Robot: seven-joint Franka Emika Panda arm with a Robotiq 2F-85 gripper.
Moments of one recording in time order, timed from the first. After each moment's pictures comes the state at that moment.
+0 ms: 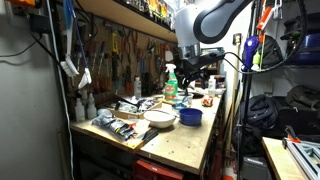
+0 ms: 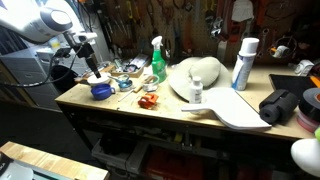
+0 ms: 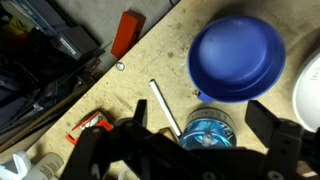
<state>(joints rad) -0.15 -0.14 0.04 -2.39 -0.38 2.20 0.85</state>
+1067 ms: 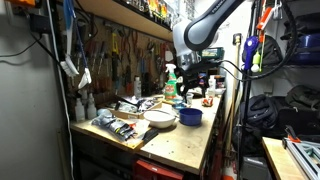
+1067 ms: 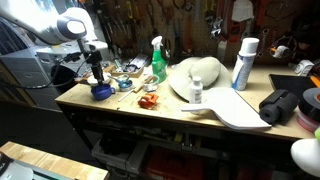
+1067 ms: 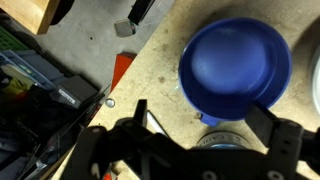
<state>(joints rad) -0.14 -0.01 -0.03 -2.32 -0.20 2.18 0.87</state>
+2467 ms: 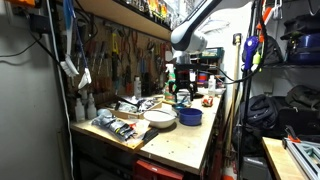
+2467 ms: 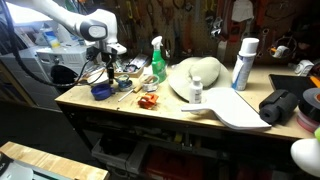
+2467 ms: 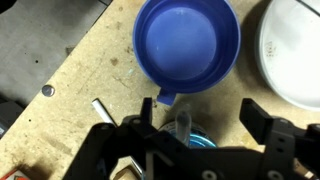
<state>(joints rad) -0.16 0.19 -0.13 -2.09 0.17 2.10 0.45</state>
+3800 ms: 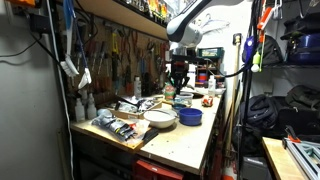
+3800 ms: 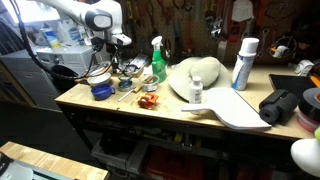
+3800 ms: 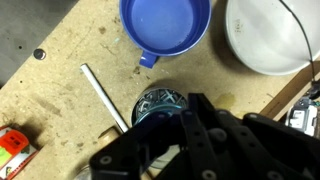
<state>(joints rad) -0.17 0.22 -0.16 -1.93 0.21 2.01 0.37</state>
